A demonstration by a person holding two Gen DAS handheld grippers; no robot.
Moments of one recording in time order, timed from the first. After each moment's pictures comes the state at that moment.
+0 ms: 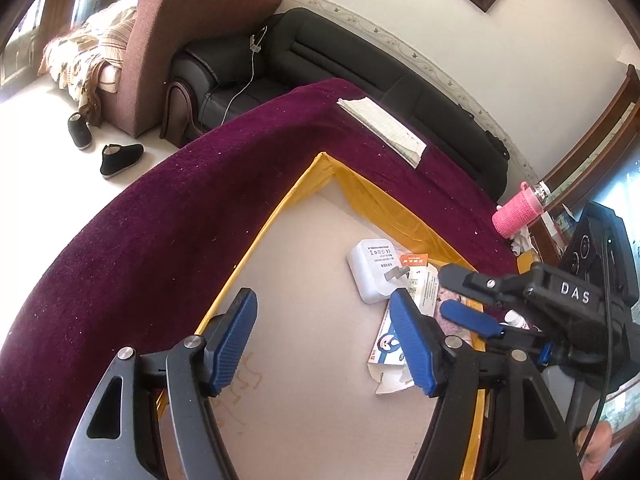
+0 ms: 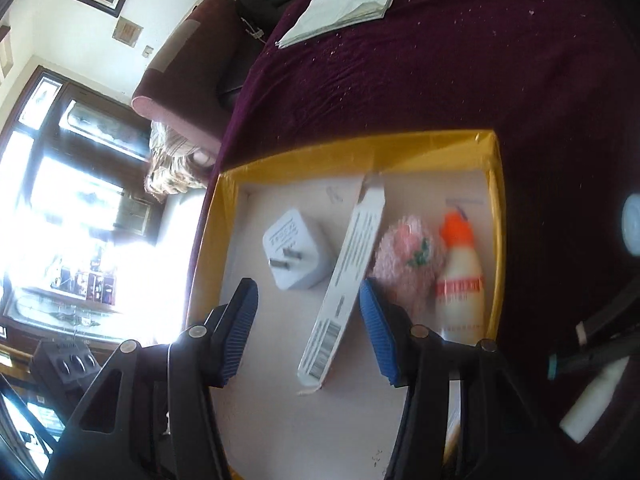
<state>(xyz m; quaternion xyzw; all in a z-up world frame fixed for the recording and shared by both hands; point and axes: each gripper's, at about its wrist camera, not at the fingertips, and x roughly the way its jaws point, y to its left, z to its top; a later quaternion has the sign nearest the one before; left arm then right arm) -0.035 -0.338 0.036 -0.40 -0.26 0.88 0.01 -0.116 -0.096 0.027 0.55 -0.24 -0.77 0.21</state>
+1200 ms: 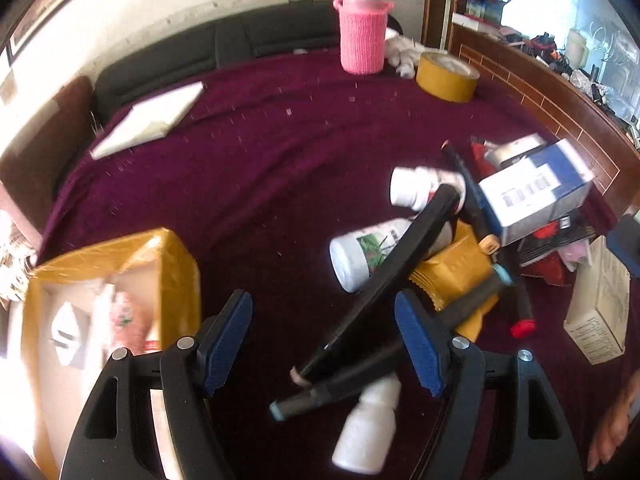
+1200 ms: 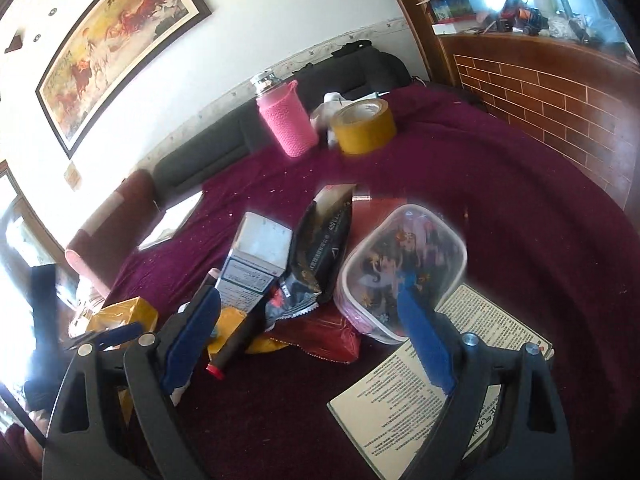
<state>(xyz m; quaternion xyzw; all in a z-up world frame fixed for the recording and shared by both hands) -0.091 -0.031 0.033 -0.47 0.10 0.86 0.16 0.037 0.209 0.056 0.29 -0.24 -0.93 -0.01</state>
